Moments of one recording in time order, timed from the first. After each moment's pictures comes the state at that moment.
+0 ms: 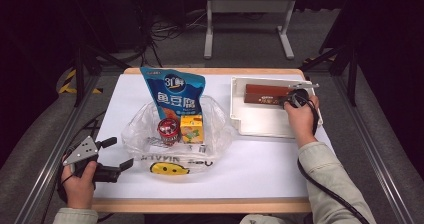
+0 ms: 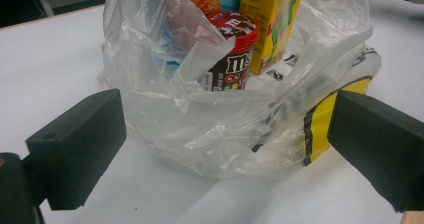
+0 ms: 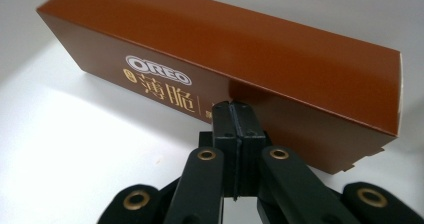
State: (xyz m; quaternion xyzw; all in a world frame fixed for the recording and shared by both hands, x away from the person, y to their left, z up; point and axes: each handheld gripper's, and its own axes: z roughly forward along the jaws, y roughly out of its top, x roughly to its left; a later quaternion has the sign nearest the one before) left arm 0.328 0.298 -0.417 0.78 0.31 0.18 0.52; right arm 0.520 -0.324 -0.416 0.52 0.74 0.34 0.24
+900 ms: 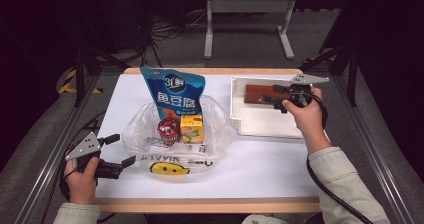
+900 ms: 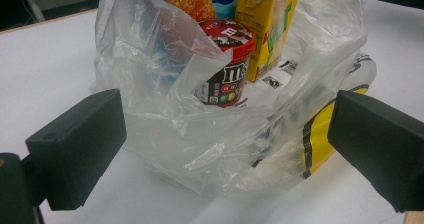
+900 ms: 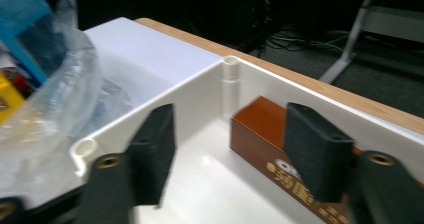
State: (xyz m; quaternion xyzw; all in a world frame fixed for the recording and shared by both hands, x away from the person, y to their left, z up) left arm 0.339 0.294 -0.413 0.78 0.30 0.17 0.52; right arm 0.481 -0.294 -0.346 0.36 0.76 0.50 0.21
